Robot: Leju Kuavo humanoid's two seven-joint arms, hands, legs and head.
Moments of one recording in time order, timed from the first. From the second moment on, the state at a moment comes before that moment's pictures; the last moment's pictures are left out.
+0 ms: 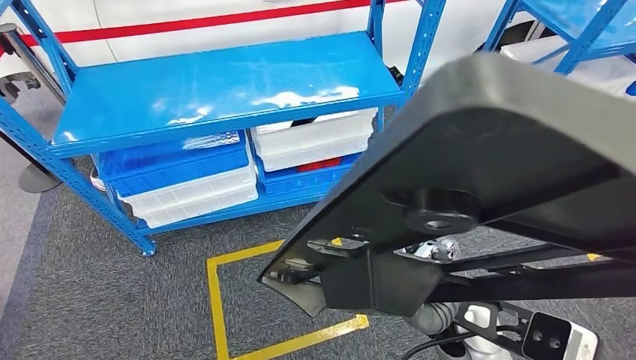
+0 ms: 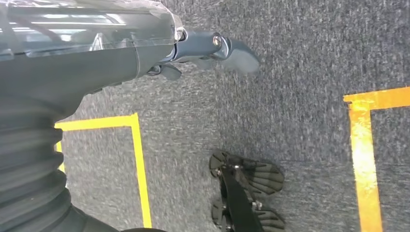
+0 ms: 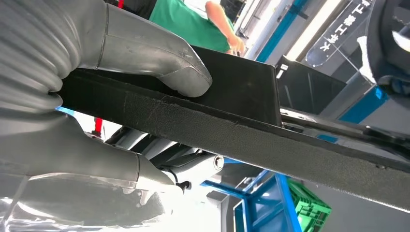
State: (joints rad) left arm -0.09 -0.06 1.23 -0.23 -0.96 0.03 -0.26; right arm -0.11 -0.04 0.31 -1.99 -0.15 0.51 -0.70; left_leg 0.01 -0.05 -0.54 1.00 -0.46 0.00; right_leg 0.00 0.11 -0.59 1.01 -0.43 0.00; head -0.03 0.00
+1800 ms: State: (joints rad) left arm -0.09 0.01 1.27 -0.23 -0.91 -0.01 -0.33; right arm 0.01 0.03 0.23 -2.06 -0.12 0.54 -0.70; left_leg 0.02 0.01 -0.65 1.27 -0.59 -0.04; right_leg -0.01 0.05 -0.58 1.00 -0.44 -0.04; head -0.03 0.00
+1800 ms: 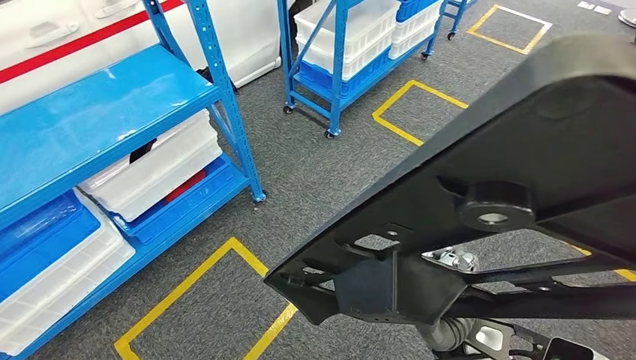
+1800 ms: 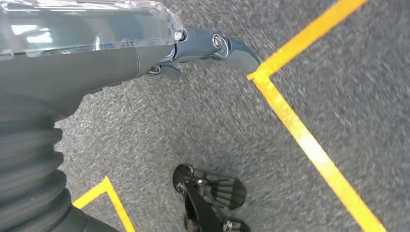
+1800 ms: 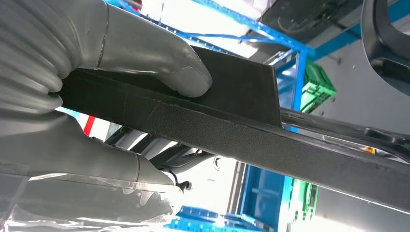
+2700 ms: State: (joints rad) left arm -0.08 -0.04 1.24 -0.23 -0.97 0.01 -0.31; right arm 0.07 0.01 0.24 -2.12 -0.04 0.46 -0.70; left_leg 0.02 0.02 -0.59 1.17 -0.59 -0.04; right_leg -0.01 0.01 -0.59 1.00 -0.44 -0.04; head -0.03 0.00
